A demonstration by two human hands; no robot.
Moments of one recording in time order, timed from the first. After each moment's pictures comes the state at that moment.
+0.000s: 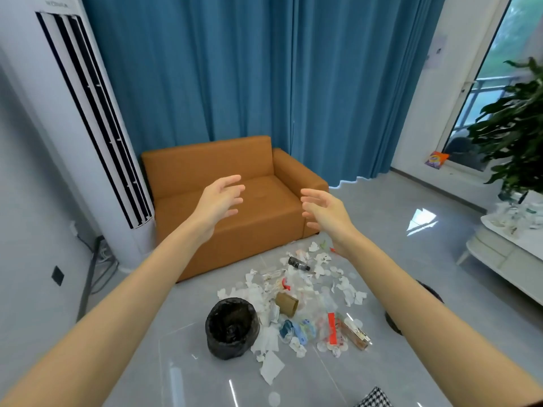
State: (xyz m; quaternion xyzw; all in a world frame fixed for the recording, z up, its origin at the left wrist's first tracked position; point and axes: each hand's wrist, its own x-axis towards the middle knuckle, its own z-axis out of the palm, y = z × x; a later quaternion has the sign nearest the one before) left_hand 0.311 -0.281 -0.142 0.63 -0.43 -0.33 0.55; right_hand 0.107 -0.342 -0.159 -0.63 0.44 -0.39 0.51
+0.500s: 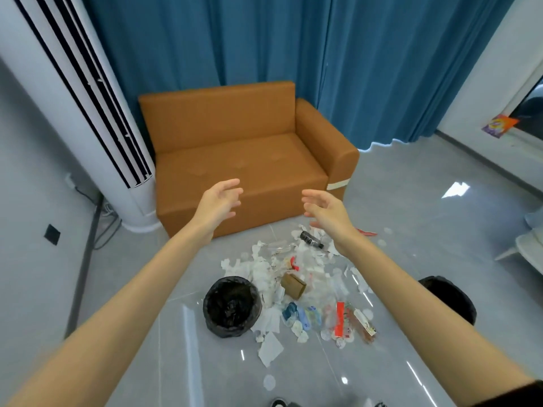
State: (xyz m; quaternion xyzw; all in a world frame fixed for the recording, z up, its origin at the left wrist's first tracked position) left_hand 0.395 -0.479 -0.250 0.70 -0.33 -0.36 0.53; right_hand 0.197 -0.567 -0.261 -0.64 0.46 -0.28 0.54
